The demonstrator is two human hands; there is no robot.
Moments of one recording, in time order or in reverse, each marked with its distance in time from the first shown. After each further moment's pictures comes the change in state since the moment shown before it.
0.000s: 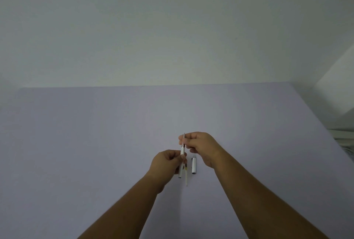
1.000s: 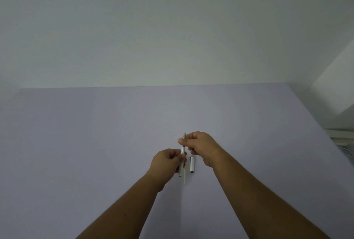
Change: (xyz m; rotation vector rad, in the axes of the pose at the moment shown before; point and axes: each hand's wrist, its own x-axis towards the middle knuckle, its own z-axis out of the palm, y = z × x) left_hand -0.005 0.001 0.005 0.077 0.013 0.009; right_hand -0.011 -0.005 -0.002 -0.027 0.031 0.036
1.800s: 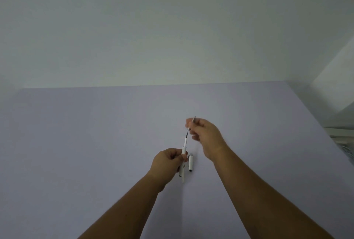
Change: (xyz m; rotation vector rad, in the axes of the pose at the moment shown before) left_hand 0.005 -0.009 0.008 -0.029 -0.005 0.015; right_hand -0.003 -0.015 -0.010 0.280 0.132 -0.159
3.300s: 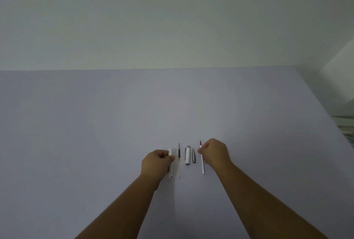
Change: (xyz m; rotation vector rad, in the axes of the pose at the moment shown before) left_hand 0.045 -0.056 0.003 0.056 0.187 -0.206; right_hand 0.025 0.091 -0.041 -0.891 0.168 0.252
